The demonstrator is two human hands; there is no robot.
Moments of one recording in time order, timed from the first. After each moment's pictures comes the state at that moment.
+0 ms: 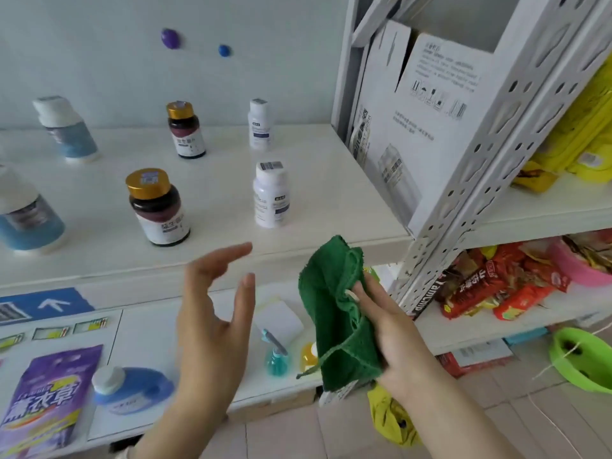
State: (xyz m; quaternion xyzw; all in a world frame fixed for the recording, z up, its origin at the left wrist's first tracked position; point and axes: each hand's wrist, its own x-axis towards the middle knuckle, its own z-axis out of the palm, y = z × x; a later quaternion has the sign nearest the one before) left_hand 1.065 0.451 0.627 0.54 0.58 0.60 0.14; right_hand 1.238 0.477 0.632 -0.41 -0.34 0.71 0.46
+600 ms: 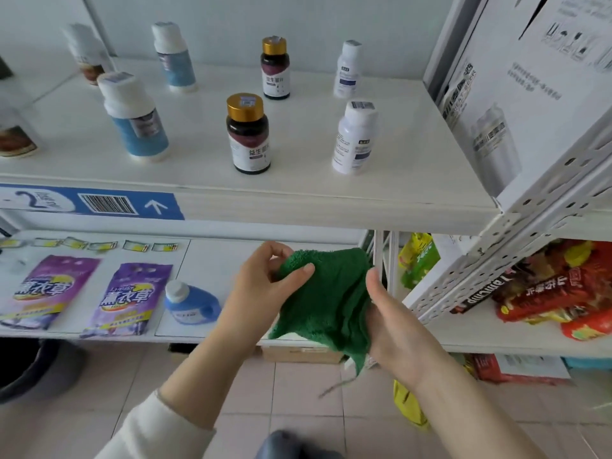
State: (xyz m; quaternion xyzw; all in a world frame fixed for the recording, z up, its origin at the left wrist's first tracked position) left_hand 1.044 0.415 0.601 0.37 0.61 0.55 0.44; right_hand 1.205 0.453 0.589 -0.38 -0.30 0.83 0.27
